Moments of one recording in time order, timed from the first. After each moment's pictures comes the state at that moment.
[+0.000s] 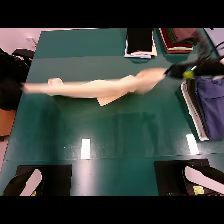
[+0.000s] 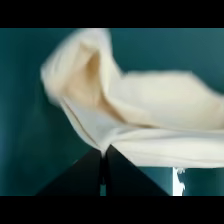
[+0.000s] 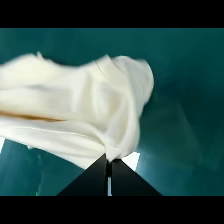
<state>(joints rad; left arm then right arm) 0.40 -0.76 1.12 0.96 -1.03 -1.39 -0.13 -1.12 1.33 -0.91 1.13 1.27</state>
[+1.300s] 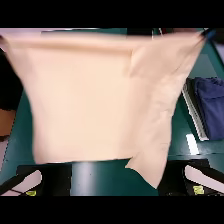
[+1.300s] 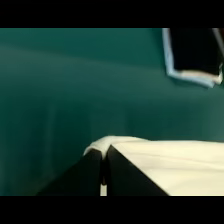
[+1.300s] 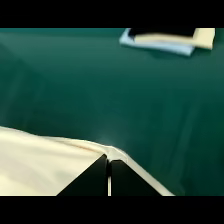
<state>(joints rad) 0.27 -1.14 1.55 0.97 -1.17 -1.45 -0.19 -1.20 1.66 -1.05 1.33 1.39</state>
